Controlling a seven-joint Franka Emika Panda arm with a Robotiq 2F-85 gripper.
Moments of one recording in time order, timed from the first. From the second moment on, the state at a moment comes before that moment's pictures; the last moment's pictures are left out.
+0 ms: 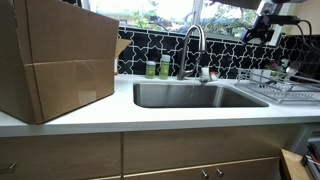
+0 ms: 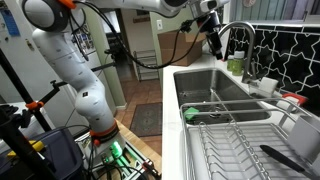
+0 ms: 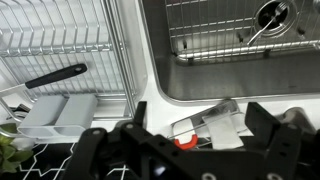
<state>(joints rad) -0.40 -0.22 -0.28 -1.95 -0.24 2.02 0.34</state>
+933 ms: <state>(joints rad) -0.39 0.13 -0.34 -1.62 -0.07 2.07 0.21</state>
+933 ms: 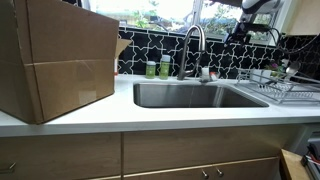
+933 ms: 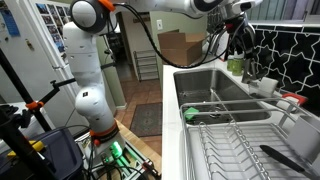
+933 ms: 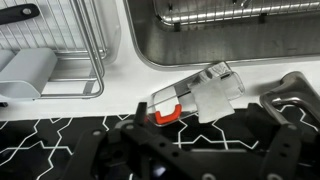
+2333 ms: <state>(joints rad) -0.64 0.56 -0.15 -1.15 0.53 1.93 -0.39</state>
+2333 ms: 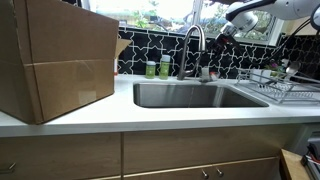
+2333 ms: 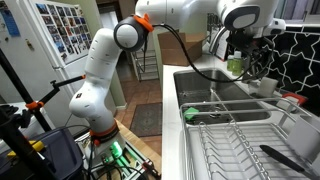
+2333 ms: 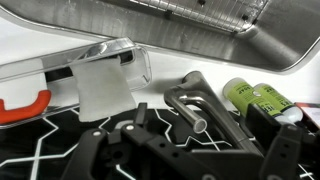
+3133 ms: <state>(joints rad) -0.64 0.78 -0.07 -0.85 0.45 1.91 -0.43</state>
